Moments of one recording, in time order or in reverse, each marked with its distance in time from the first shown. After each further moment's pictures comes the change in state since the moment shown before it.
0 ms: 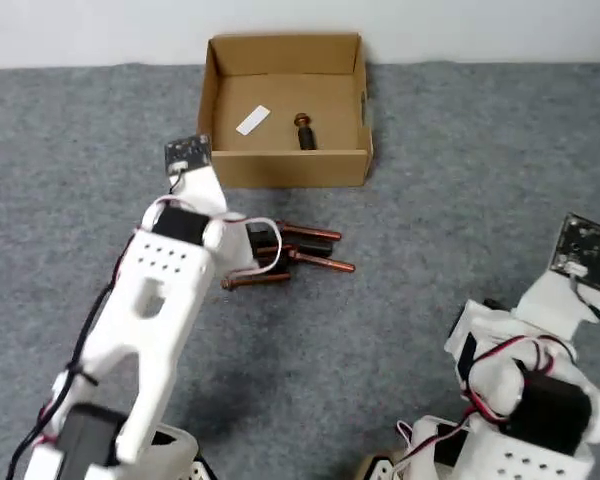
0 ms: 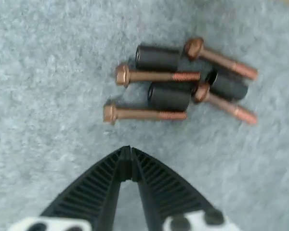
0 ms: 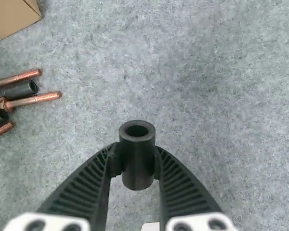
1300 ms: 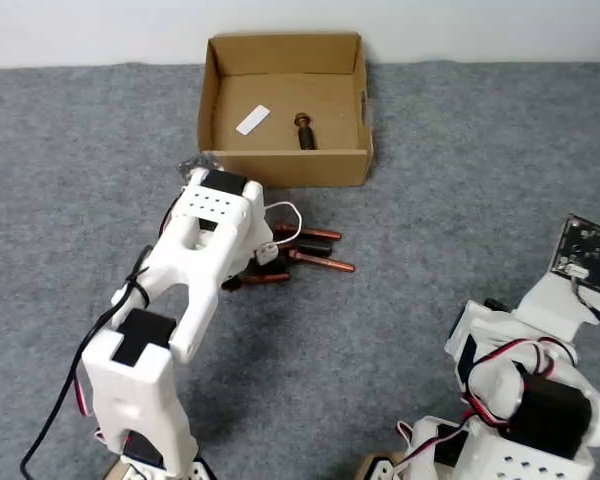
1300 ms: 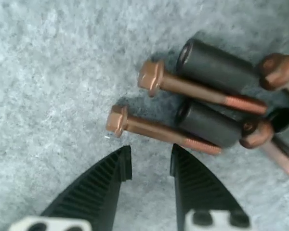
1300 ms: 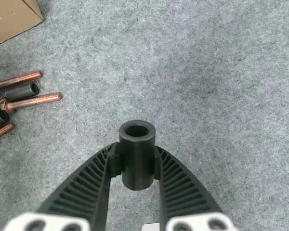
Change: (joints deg) left arm 0.0 31.6 -19.5 8.2 13.8; right arm 0.0 -0.4 0.0 0.1 0.0
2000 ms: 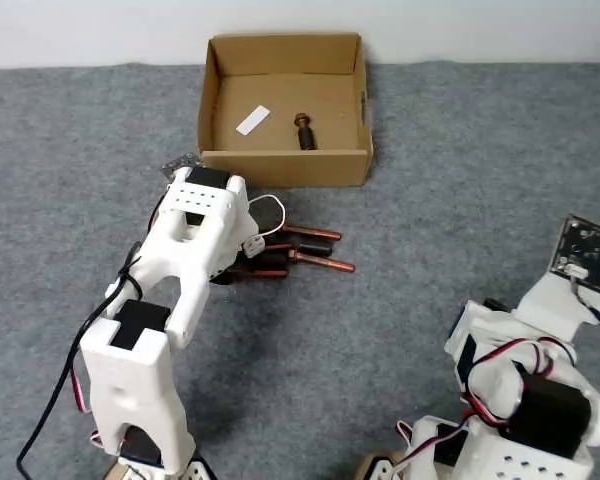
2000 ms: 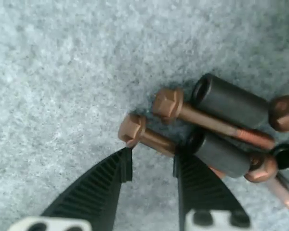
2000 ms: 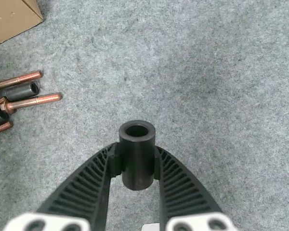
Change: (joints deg) left arm -4.4 5.2 -2.4 -1.8 0.0; right arm 0.0 0.0 0.0 0.0 0.0
